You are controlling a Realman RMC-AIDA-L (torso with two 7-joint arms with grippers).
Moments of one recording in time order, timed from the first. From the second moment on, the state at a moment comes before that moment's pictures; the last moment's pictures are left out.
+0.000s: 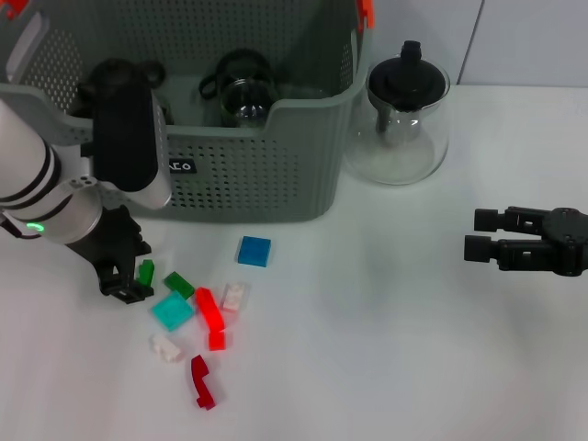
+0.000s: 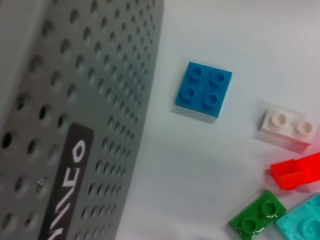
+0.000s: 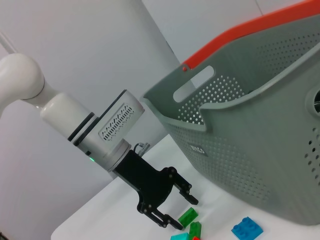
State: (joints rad) left arm -0.67 -2.13 1.17 1.04 2.86 1.39 -1.74; right arm 0.53 1.98 -0.60 -0.62 -2.04 -1.76 1.70
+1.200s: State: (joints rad) left arm -0.67 -2.13 1.12 1.10 2.85 1.48 -1.77; right arm 0.53 1.98 -0.60 -0.62 -2.04 -1.76 1.69
